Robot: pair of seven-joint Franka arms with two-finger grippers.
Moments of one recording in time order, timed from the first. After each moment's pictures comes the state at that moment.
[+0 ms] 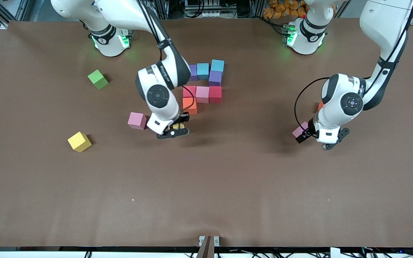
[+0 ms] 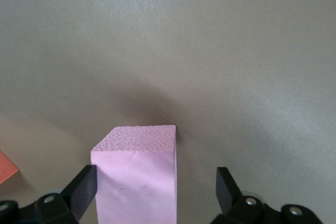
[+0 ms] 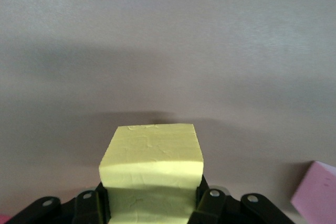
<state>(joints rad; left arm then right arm) 0.20 0.37 -0.36 -2.20 0.16 2.50 -0.94 1.01 0.60 -0.41 -1.74 0.35 2.16 0.27</state>
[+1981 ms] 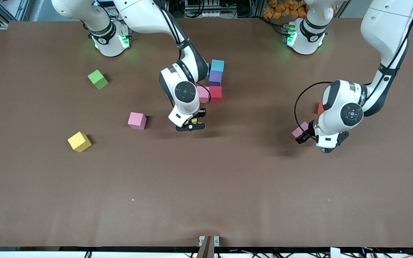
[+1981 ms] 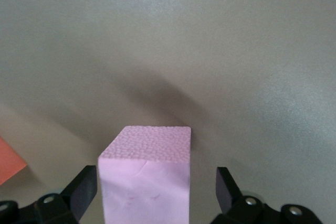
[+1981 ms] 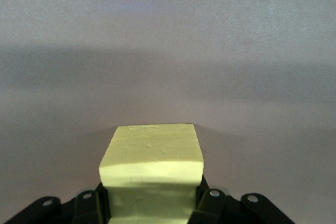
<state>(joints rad) 0.20 0.44 -0.36 -2.12 0.16 2.39 -0.94 1.06 0.67 -0.34 -1.72 0.36 2.21 0.44</state>
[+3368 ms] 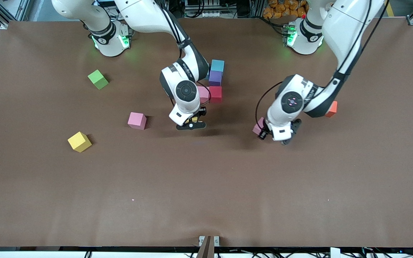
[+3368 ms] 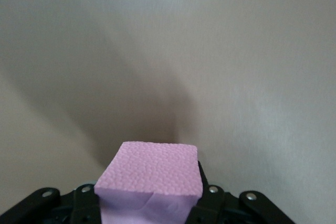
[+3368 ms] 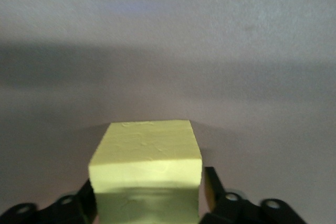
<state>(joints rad) -0.12 0.49 -0.40 -2.05 0.19 2.45 -1.62 1.07 0.67 -0.34 -1.75 0.36 2.21 0.45</state>
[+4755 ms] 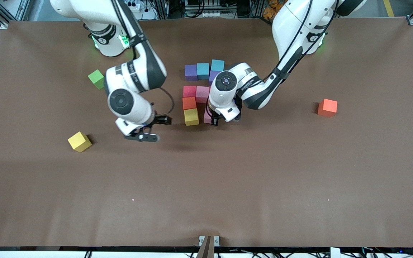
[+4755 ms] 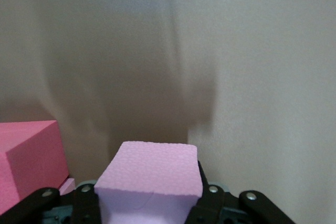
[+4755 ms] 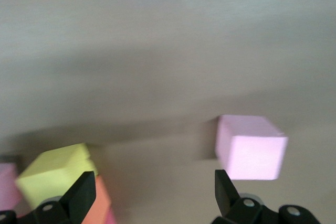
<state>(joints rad) -0.46 0.67 -0.39 -1.78 0.19 2.45 -2.40 0.89 0.44 -0.48 -1.83 0.33 2.00 0.38</state>
